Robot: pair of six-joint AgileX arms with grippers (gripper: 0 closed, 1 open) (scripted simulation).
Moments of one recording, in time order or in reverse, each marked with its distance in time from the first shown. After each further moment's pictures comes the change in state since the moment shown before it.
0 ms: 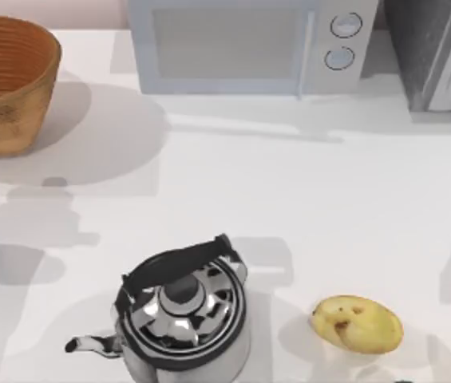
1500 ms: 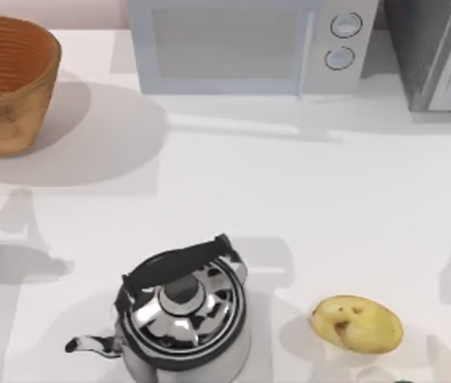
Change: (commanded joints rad) left arm 0.108 -0.387 -0.563 0.677 -0.059 -0.006; right arm 0.000 0.000 0.000 0.000 0.000 0.000
